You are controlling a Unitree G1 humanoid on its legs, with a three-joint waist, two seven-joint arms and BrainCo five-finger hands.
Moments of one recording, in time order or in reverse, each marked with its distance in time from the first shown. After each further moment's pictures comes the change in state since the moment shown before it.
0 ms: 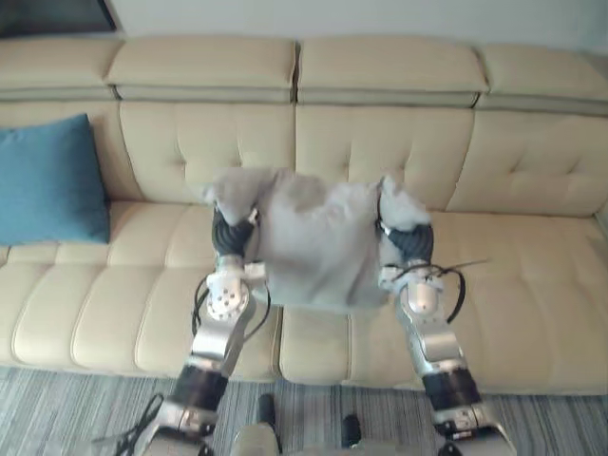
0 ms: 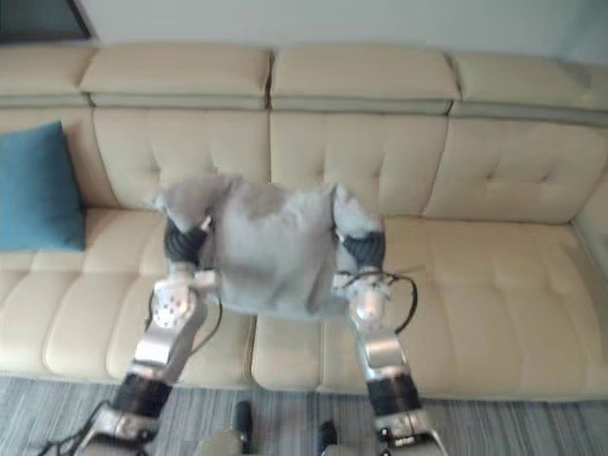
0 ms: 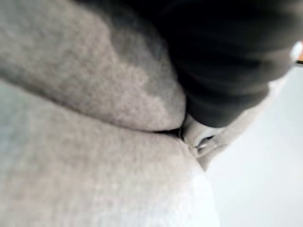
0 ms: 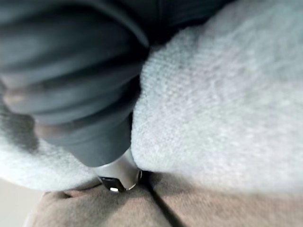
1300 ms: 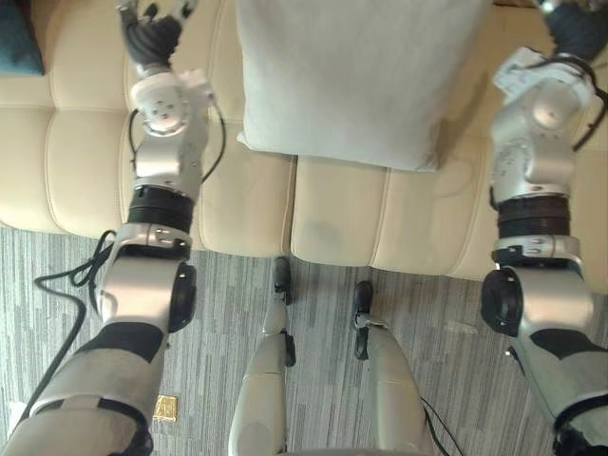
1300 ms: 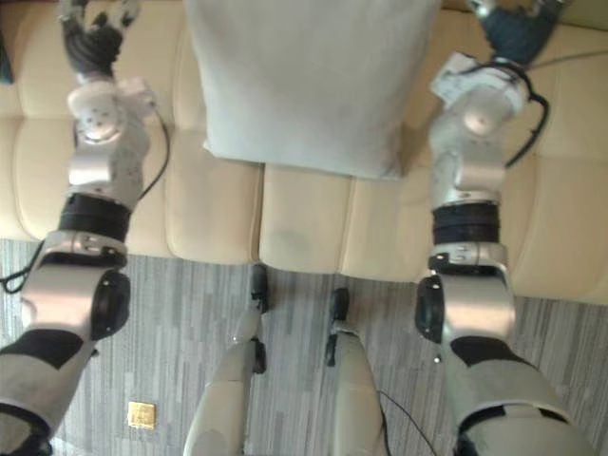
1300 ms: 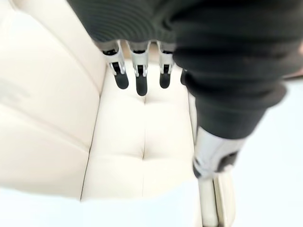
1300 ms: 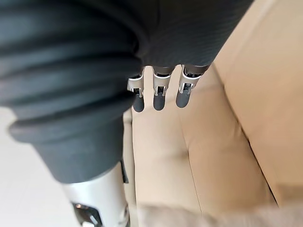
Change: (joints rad) left arm -0.625 0.250 0.274 0.562 -0.195 0.002 -0.098; right arm -0.578 -0.389 -0.386 0.379 0.338 0.009 -0.082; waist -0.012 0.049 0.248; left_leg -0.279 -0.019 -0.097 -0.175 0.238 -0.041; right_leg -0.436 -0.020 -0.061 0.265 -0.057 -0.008
